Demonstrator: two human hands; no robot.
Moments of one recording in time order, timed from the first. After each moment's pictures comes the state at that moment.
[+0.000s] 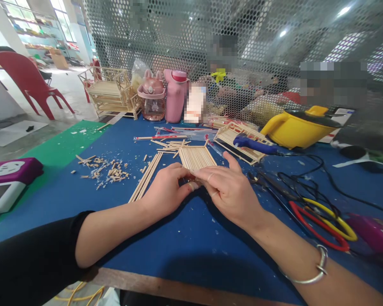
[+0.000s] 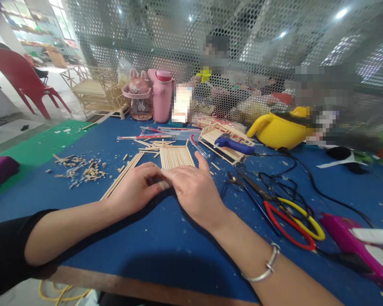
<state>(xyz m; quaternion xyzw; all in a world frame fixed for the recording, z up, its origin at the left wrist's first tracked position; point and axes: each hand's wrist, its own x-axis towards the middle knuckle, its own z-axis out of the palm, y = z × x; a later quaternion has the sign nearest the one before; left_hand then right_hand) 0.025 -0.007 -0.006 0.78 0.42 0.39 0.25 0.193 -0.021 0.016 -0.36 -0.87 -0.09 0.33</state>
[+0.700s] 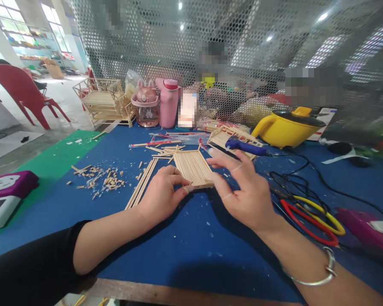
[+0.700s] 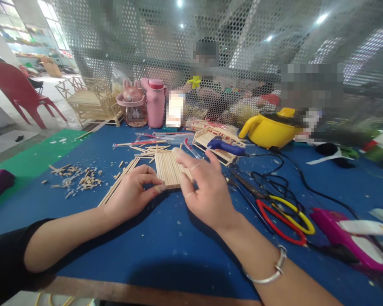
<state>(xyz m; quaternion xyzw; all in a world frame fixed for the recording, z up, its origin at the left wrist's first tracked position) 0.026 -0.005 -0.008 0.79 0.42 0.40 0.21 0.211 -0.028 0.026 -0.41 -0.80 -0.13 0.41</state>
